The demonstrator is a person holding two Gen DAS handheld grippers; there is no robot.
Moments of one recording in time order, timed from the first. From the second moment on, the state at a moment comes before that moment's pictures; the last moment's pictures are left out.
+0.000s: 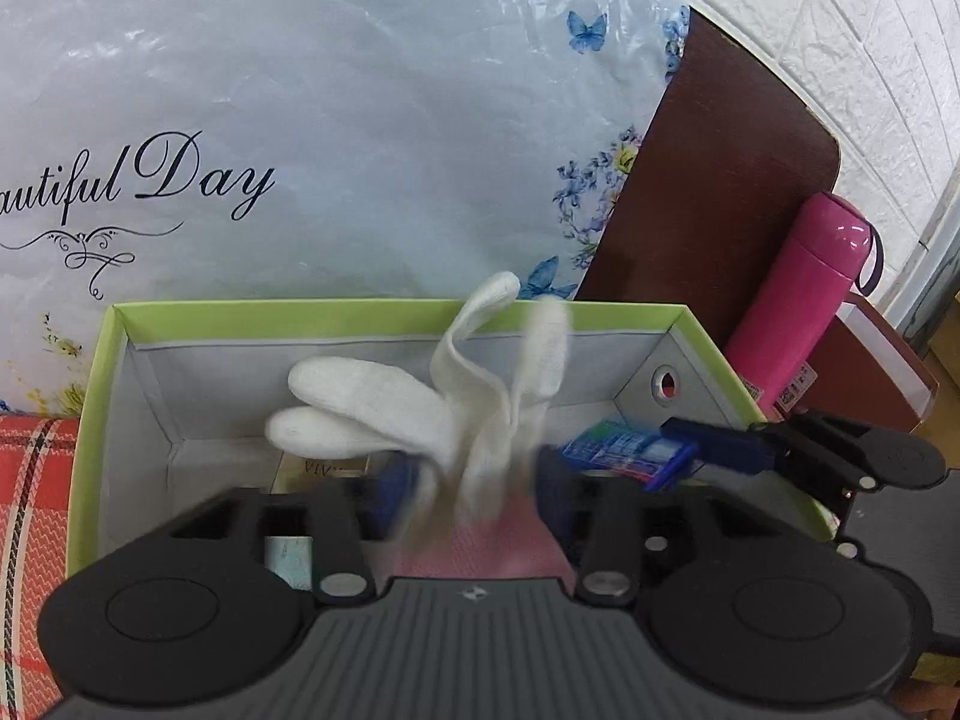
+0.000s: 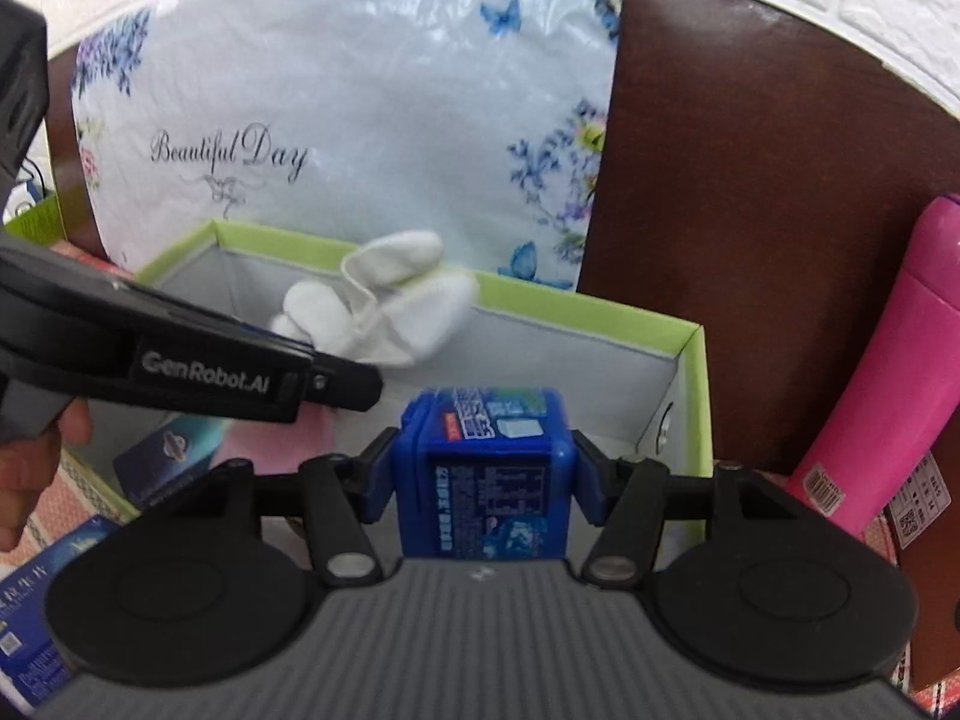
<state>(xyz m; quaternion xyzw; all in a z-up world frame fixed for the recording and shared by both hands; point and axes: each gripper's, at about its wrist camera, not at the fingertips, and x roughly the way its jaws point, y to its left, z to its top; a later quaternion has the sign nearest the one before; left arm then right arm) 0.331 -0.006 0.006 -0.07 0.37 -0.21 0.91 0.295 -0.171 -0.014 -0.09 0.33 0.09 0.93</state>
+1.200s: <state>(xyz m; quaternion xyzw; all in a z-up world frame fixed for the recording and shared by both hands) 0.051 0.016 0.011 -0.12 0.31 -0.14 0.93 -0.002 -0.202 0.014 0.01 0.24 0.03 0.97</state>
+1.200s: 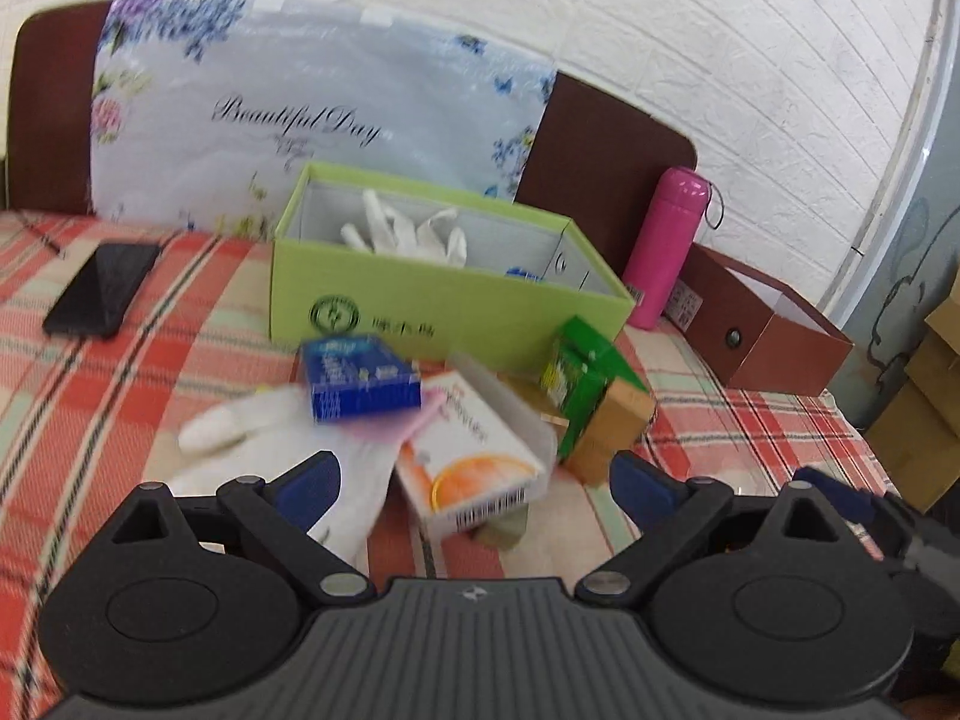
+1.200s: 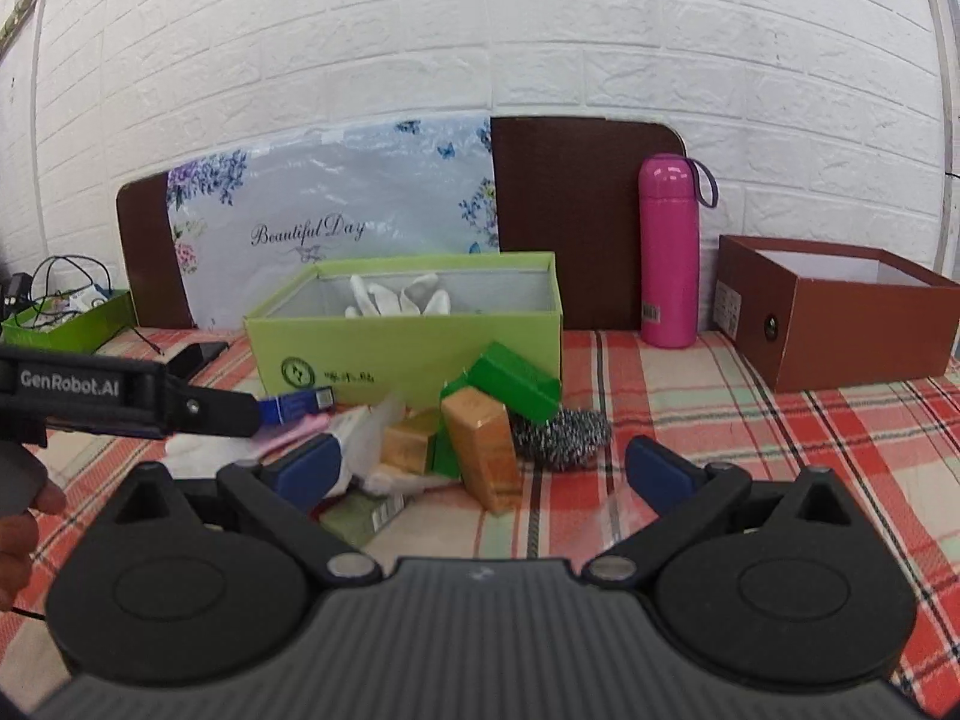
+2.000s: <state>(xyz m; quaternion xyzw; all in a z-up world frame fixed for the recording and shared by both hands) 0.093 -0.012 -0.028 -0.13 0.33 -0.10 0.93 -0.017 -0.214 -0.023 0.03 0.28 0.01 0.96</state>
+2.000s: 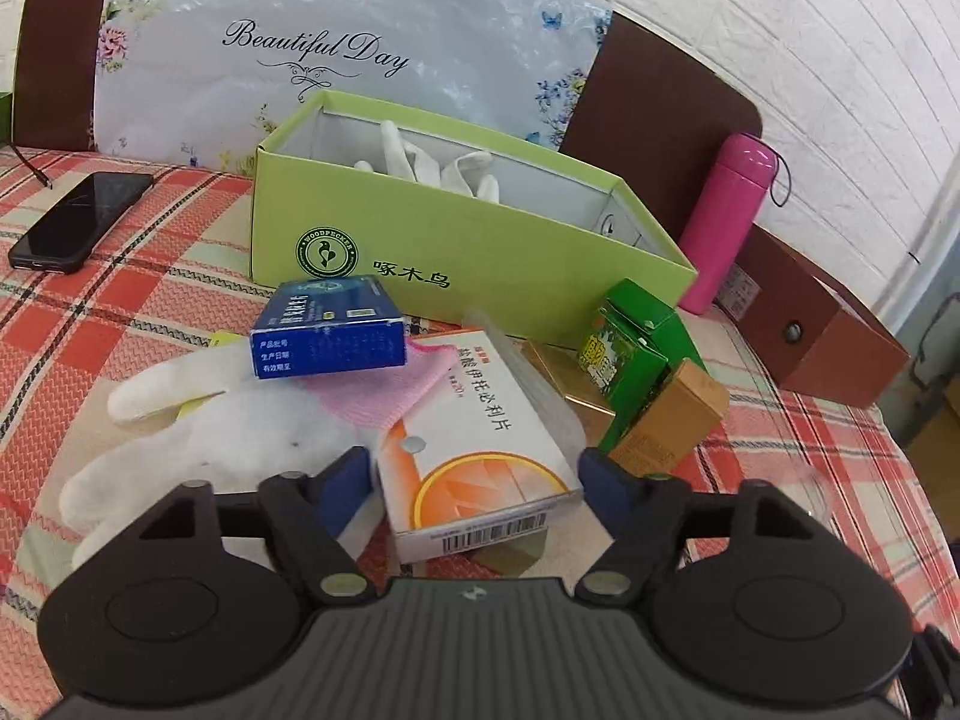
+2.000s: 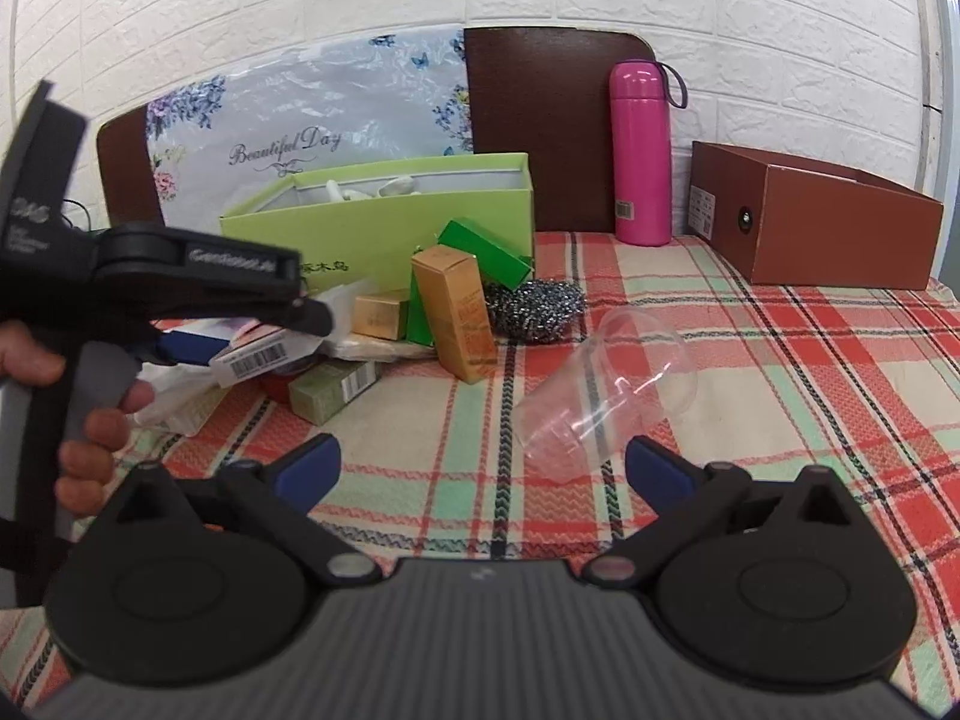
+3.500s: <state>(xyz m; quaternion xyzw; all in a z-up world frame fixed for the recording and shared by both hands) 0.012 -0.017 -0.035 0.01 0.37 -0.21 0.90 -0.013 -0.223 -0.024 0.04 0.31 0.05 0.95</state>
